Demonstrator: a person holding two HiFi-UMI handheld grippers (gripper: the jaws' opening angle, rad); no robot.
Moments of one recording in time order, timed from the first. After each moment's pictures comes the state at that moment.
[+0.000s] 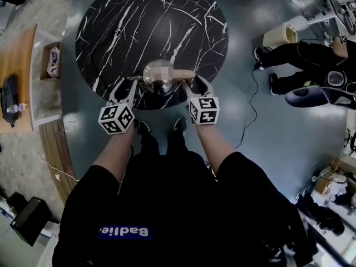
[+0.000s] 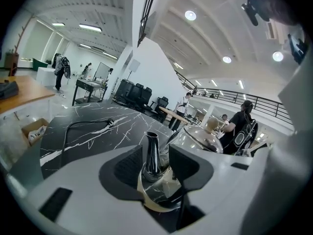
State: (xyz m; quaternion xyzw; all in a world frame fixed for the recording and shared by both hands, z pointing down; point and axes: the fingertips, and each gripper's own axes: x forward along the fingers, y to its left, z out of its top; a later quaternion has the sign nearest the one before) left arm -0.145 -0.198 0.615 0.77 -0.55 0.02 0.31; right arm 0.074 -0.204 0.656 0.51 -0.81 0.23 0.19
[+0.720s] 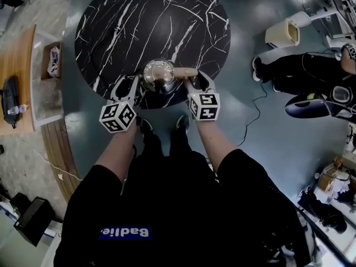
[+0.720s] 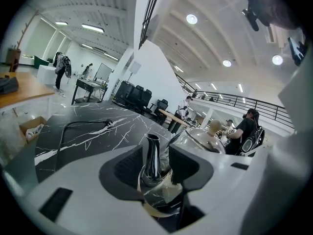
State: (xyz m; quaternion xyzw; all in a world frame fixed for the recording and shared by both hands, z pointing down) left arm -0.144 -0.207 0.616 0.77 -0.55 0.00 0.31; right arm 0.074 -0.216 0.661 0.53 -0.80 0.22 0.18
